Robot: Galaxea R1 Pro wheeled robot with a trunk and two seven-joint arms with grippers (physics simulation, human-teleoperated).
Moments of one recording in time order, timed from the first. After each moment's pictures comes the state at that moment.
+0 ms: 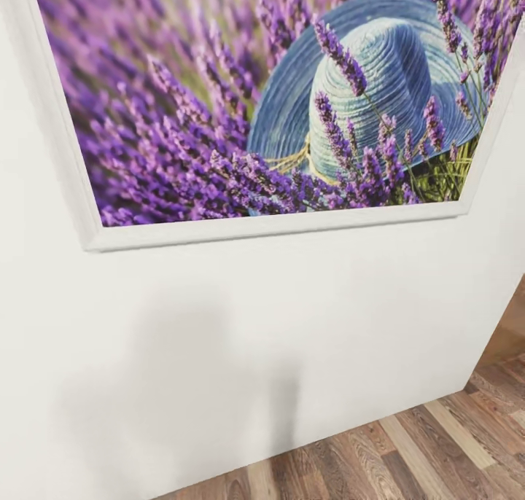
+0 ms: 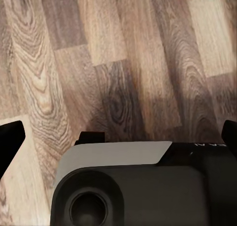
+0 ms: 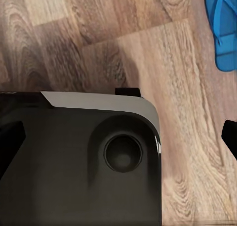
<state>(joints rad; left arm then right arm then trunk) 0.02 -0.03 0.01 -0.21 0.03 -0.32 0.00 0.00 0.00 0.02 -0.06 -0.01 -0.31 -0.02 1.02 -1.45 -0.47</state>
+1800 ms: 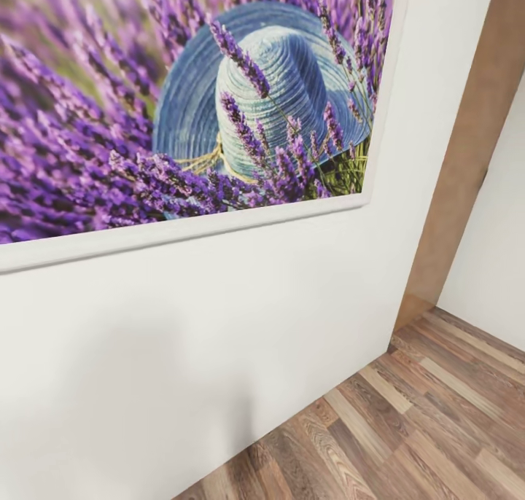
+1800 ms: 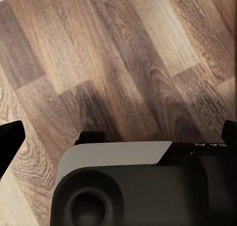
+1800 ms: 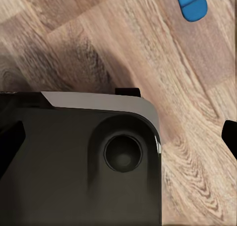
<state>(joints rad) 0.02 -0.03 0.01 -0.21 0.03 -0.32 0.00 0.00 0.00 0.02 -0.06 -0.01 -0.31 -0.02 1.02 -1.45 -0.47</state>
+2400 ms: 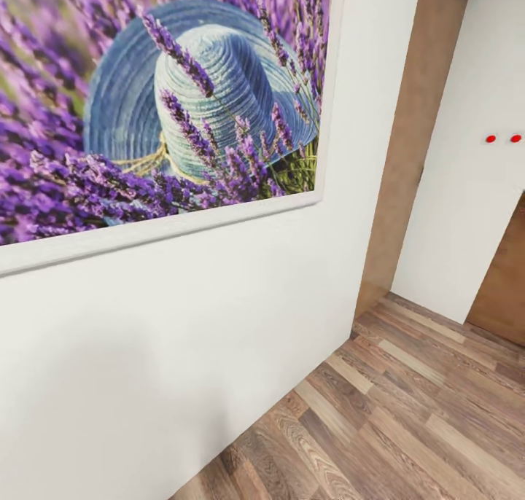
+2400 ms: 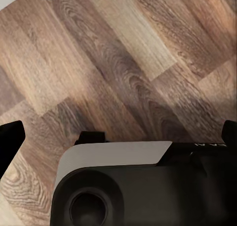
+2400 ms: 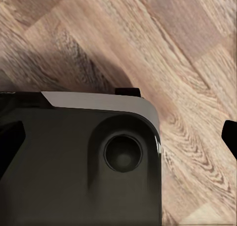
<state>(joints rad) 0.02 -0.03 0.01 -0.21 0.03 -0.32 0.00 0.00 0.00 0.02 -0.06 -0.01 -0.31 -0.02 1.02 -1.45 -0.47</state>
